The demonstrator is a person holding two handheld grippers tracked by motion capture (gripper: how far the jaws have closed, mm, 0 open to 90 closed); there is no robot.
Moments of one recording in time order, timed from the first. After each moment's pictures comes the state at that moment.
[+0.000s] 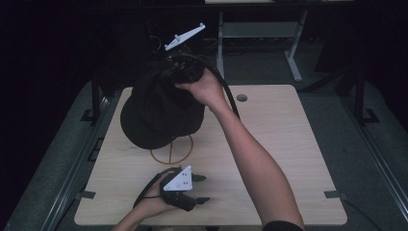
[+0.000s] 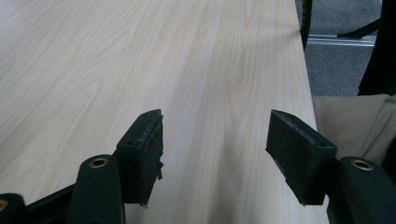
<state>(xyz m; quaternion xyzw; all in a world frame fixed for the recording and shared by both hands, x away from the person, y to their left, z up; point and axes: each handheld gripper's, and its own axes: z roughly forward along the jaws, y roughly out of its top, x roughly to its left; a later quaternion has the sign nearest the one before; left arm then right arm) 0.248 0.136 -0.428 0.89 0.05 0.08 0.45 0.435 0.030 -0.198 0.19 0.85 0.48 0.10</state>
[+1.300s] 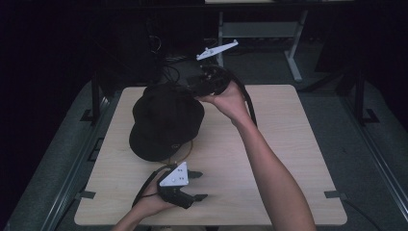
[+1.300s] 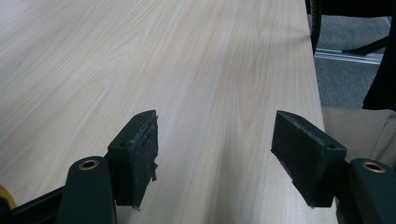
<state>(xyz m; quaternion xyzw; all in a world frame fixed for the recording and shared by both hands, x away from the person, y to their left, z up) 0.255 0.146 -0.428 0.88 0.09 0.07 0.46 0.429 -0.033 -0.233 0.24 0.82 0.52 0.05</state>
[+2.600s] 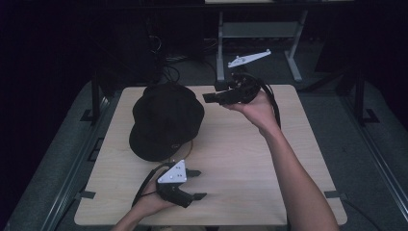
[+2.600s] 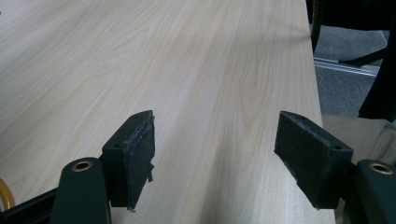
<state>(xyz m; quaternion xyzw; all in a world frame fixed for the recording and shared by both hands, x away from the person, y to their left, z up) 0.258 0.150 -0.428 0.88 0.11 0.06 0.47 0.410 -0.099 -0.246 0.29 0.81 0.51 0.05</state>
